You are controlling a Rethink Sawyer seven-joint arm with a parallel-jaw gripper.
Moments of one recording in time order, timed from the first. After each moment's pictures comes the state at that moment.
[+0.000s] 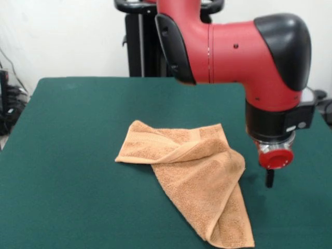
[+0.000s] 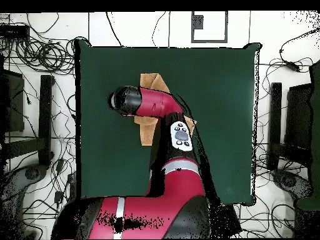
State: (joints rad) arm -0.03 -0.32 0.06 1.27 0.12 0.70 3.20
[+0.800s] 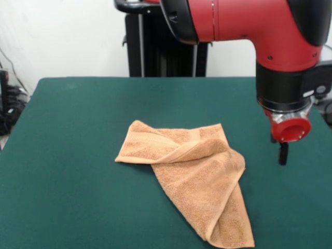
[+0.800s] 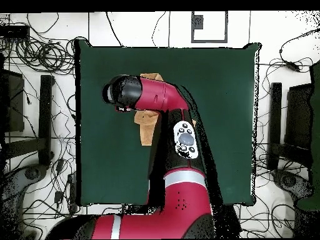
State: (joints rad) arm -0.03 -0.41 0.06 1.27 0.14 0.78 3.20
